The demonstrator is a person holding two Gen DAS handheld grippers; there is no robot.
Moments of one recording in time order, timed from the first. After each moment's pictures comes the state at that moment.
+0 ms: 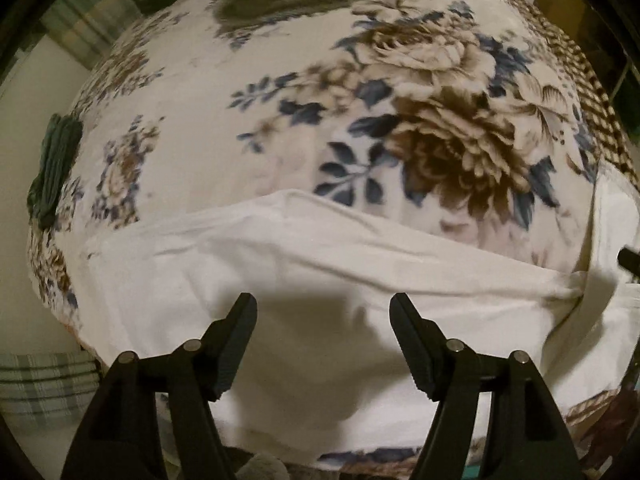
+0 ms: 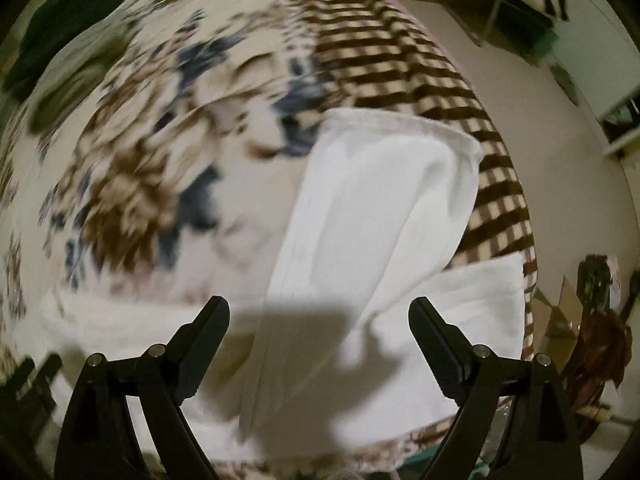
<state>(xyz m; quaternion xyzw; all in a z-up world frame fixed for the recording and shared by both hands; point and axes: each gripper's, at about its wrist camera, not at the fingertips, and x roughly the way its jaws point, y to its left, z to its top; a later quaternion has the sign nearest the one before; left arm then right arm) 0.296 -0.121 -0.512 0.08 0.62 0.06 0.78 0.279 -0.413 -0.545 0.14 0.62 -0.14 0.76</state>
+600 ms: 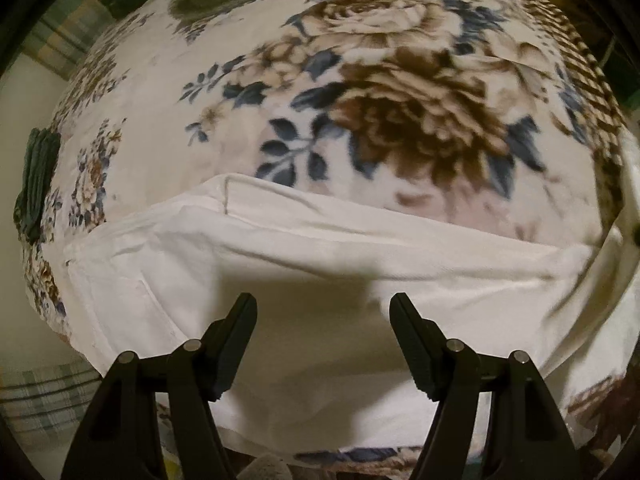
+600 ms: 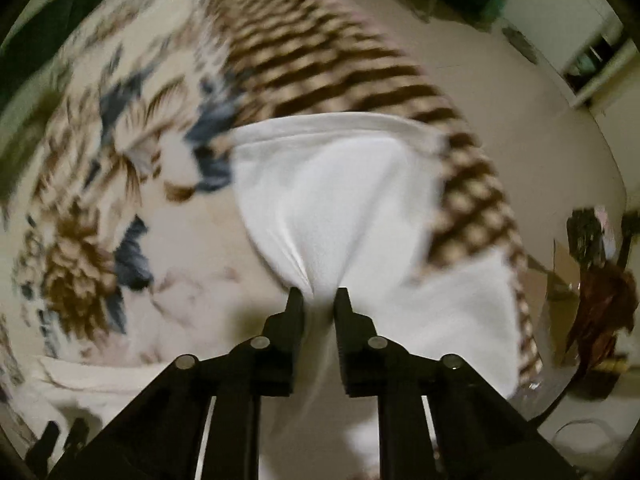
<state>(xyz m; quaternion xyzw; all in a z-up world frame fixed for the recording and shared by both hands) 0.290 -0.157 -0.533 0.10 0.65 0.03 0.76 0.274 -0.452 -0.560 0.20 0.59 -0.23 0.74</state>
